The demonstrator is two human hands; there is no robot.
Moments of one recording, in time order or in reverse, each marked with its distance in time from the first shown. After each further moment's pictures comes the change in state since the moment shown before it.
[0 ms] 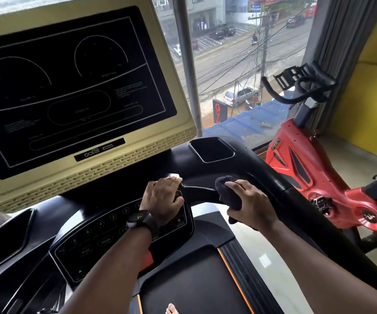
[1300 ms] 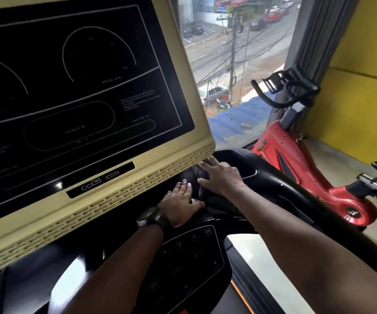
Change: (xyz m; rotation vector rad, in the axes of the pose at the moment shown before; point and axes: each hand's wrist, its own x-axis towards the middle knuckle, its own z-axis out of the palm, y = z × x) left_hand 0.101 -0.065 0.025 -0.255 -0.481 0.032; right_hand 0.201 -0.081 0.058 -0.350 -0.353 0.232
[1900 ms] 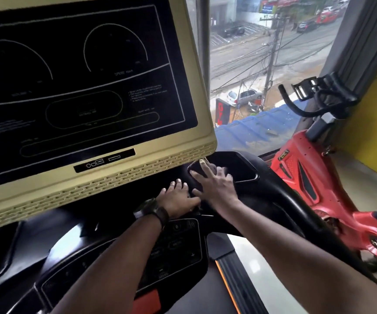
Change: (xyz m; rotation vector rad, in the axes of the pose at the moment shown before) left_hand -0.017 0.039 -0.006 -0.038 -0.016 -0.240; right_hand -0.029 0.003 0.020 -0.090 0.084 -0.218
